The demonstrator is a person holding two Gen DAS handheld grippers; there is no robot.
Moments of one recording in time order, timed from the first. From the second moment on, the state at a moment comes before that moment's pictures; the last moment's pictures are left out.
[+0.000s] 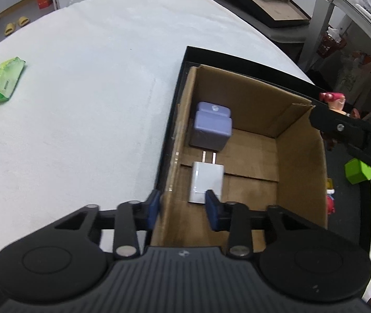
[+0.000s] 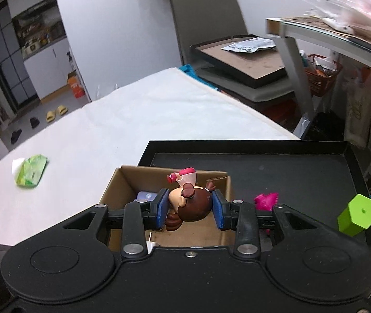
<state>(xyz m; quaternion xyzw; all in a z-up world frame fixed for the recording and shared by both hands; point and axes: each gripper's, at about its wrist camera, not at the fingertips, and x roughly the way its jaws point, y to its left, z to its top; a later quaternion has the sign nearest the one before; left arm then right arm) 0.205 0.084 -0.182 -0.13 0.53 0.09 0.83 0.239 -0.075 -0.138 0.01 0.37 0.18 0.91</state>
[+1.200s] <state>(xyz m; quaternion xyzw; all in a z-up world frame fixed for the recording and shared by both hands) 0.209 0.091 -0.173 -0.13 0.54 0.09 0.83 0.246 -0.066 -0.140 -0.02 0.35 0.11 0.93</state>
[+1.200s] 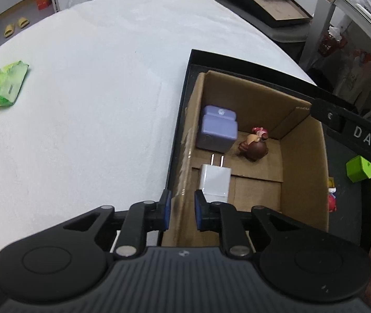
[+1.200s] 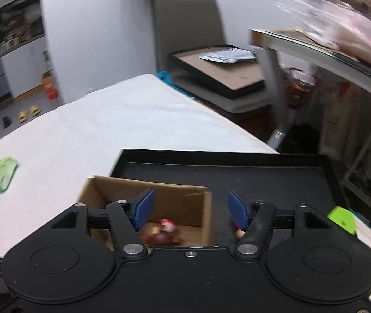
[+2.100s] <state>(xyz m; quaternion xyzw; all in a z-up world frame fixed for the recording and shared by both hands) 0.230 0.048 -0.180 -0.06 0.56 0.16 0.81 0.265 -0.185 -0.146 0.04 0.35 0.02 0.94</state>
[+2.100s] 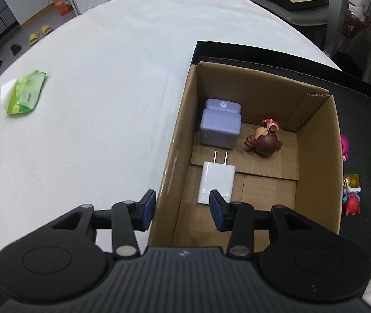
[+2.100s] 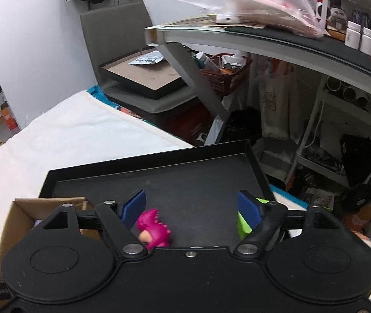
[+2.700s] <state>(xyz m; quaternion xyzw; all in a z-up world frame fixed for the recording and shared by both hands) 0.263 0.011 -0.197 0.04 0.58 0.26 0.77 0.299 -0.249 -0.180 0.03 0.38 -0.01 0.92</state>
